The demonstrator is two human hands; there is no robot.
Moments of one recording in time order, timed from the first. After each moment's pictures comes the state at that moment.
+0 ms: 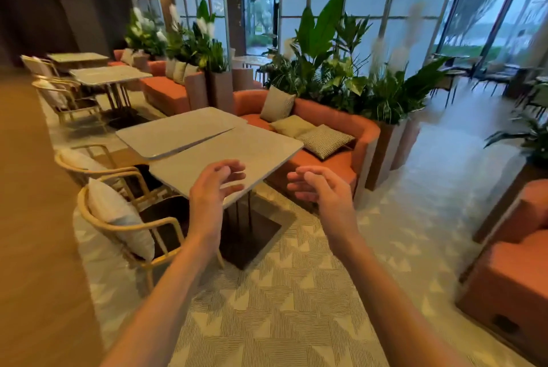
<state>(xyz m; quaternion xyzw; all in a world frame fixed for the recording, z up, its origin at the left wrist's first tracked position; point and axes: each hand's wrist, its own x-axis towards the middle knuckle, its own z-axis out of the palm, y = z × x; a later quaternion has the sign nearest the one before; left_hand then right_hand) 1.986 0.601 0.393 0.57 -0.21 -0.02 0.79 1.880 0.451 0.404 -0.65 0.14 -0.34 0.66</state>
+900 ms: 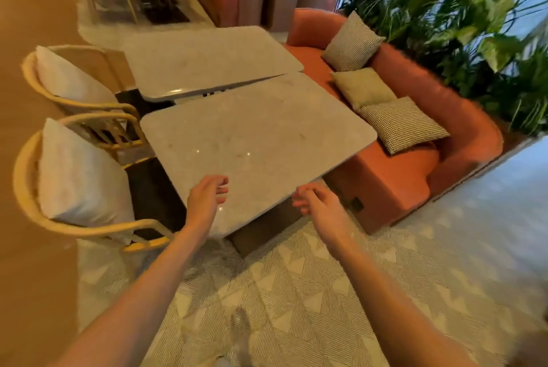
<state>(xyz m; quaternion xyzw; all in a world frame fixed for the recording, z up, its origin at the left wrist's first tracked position) 2.488 0.435 0.167 0.70 0.11 -0.09 0.70 2.397 0.228 0.227 -0.75 0.25 -0.03 0.61</state>
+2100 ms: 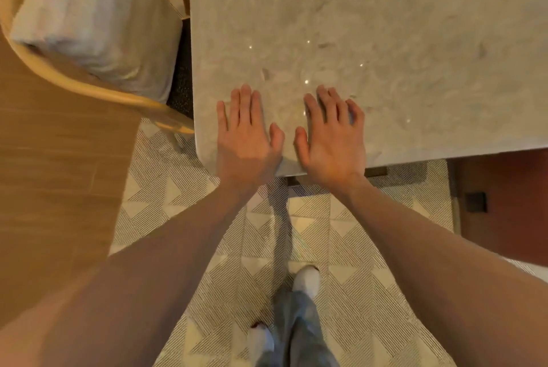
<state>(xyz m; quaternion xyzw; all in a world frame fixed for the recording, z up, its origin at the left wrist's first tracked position) 2.570 0.355 -0.068 0.99 0.13 0.07 0.07 2.612 0.209 -0.064 -0.98 -0.20 -0.02 0.06</state>
